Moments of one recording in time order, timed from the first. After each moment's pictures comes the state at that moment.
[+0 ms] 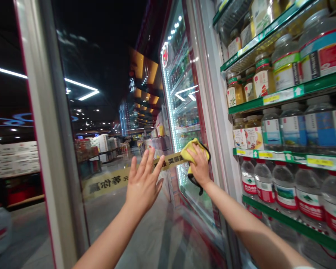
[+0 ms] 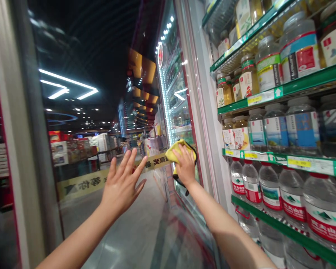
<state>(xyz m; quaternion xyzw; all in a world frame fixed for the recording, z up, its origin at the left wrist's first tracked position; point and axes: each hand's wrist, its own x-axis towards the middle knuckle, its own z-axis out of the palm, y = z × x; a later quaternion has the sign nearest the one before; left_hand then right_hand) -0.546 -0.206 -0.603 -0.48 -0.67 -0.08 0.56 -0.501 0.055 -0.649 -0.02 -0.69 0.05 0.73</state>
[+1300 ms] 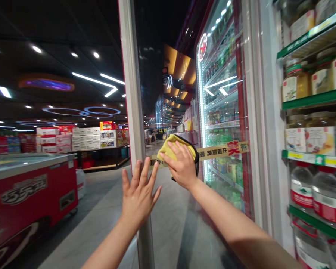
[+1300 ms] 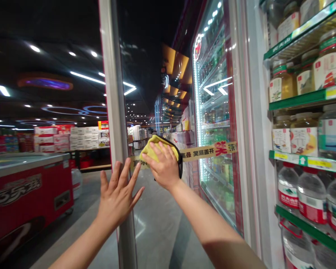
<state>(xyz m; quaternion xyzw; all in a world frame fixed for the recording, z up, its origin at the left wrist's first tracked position) -0.564 -0.359 -0.659 -0.35 -0.73 -0.08 0.58 -0.540 -0.152 -0.616 0.14 -0.72 -0.04 0.67</state>
